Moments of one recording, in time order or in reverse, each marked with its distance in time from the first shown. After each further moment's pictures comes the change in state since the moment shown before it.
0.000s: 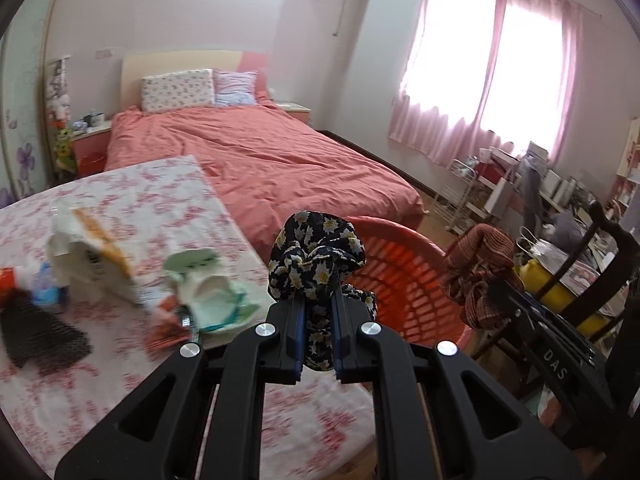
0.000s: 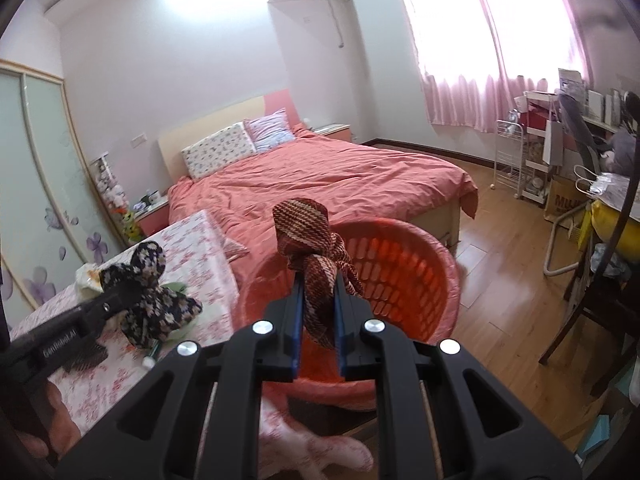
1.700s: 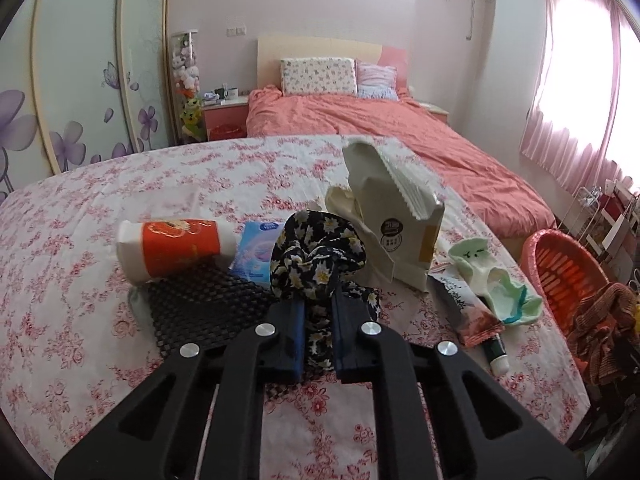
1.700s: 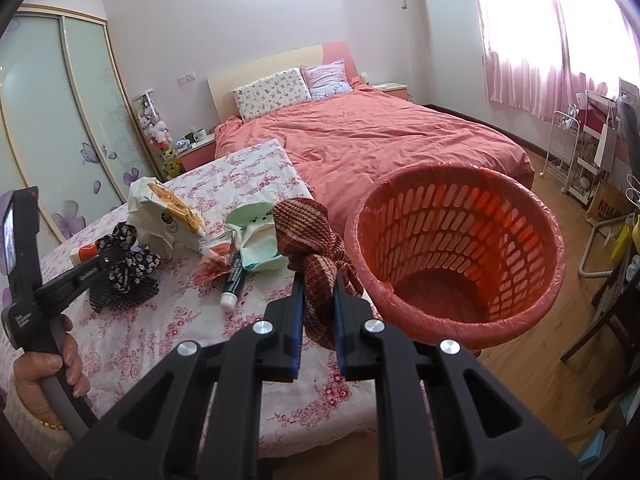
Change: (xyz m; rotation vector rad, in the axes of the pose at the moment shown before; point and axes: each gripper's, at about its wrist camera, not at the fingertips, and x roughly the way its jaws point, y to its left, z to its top) left arm -0.043 0.172 -0.030 -0.183 0.005 0.453; right arm 0.021 0.112 -0.050 -0.151 0.180 0.139
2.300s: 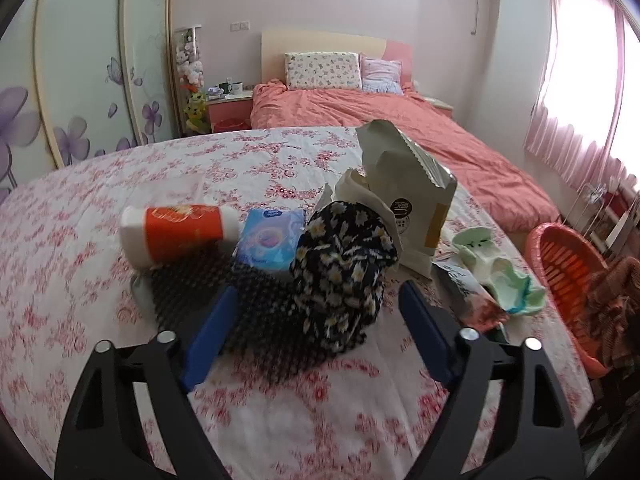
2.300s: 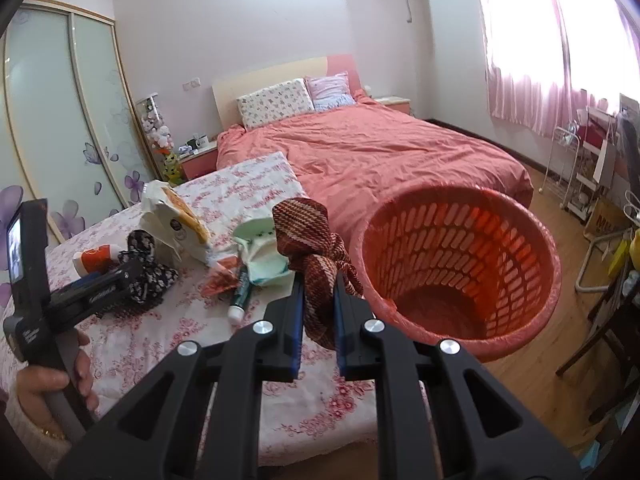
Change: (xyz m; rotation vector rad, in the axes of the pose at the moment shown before) left arm 0.010 -0.003 -0.006 0.011 0.036 0.028; right arm -0.004 0.005 0.008 -0.026 -0.036 -0.011
